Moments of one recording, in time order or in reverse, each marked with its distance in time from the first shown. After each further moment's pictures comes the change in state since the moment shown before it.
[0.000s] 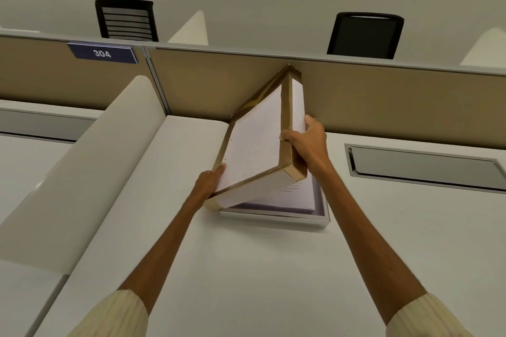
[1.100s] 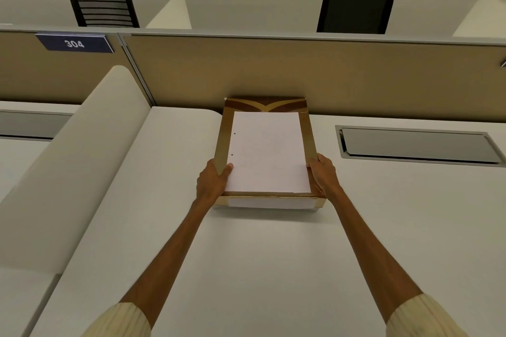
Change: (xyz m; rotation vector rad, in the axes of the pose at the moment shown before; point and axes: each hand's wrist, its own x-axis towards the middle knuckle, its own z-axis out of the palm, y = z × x) left_hand -0.026 0.004 0.045 0.205 0.151 0.180; right_hand 0.004 0.160 -0.022 -0.030 -0.023 0.271
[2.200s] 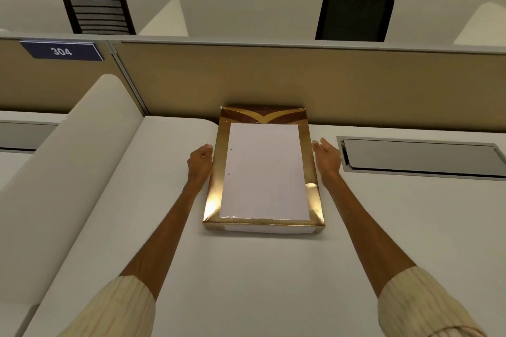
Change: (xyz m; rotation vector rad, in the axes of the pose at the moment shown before) left_hand 0.084 0.021 -0.010 -0.329 0.093 0.011; right_hand 0.071 -0.035 0.002 0.183 0.230 -0.028
